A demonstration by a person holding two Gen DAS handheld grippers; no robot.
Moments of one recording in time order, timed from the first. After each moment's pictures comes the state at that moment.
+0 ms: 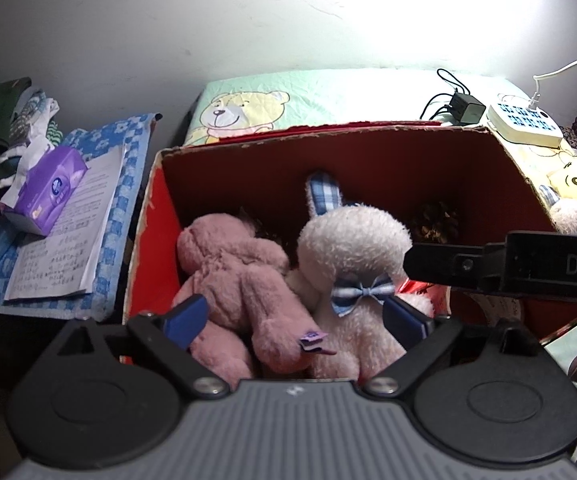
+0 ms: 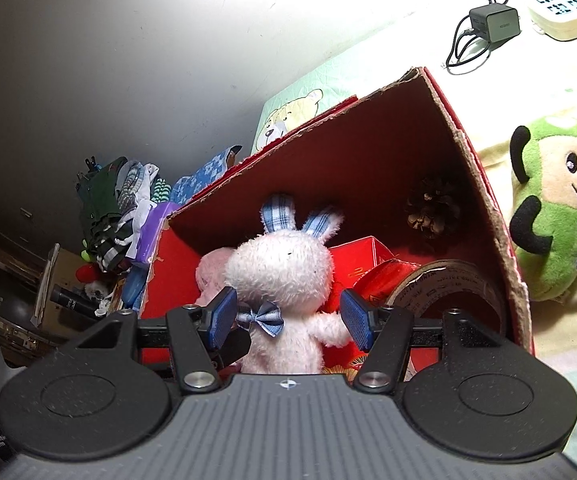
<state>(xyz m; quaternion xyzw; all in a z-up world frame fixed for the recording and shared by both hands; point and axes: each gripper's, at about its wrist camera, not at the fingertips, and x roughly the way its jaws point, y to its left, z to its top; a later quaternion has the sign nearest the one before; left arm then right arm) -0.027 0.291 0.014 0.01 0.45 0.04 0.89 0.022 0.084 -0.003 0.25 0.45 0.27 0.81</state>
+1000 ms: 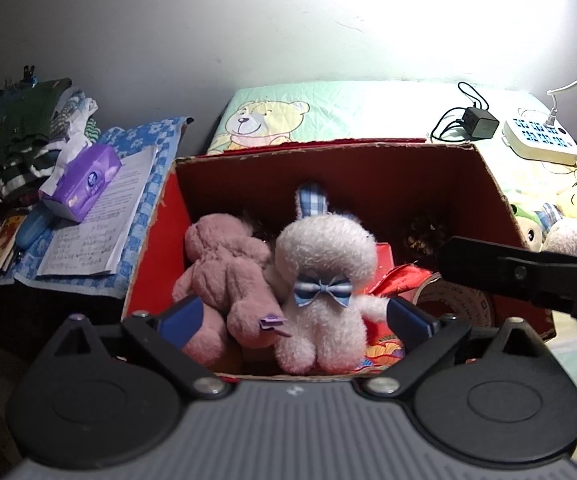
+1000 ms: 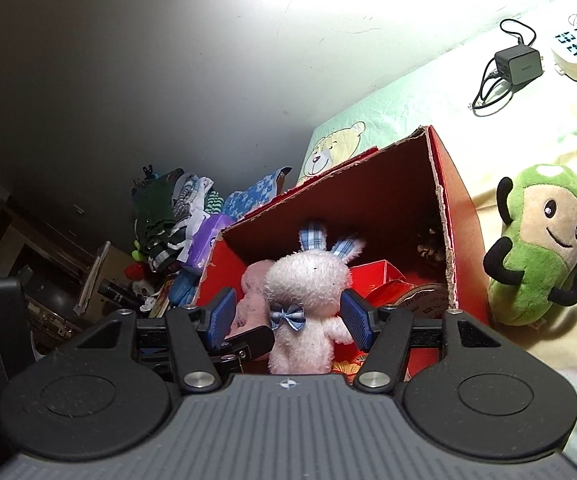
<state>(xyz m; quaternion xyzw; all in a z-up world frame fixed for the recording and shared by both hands) -0.043 0.243 0.042 0.01 0.45 0.11 0.89 0.005 0.032 0.024 0.27 0.40 0.35 0.81</state>
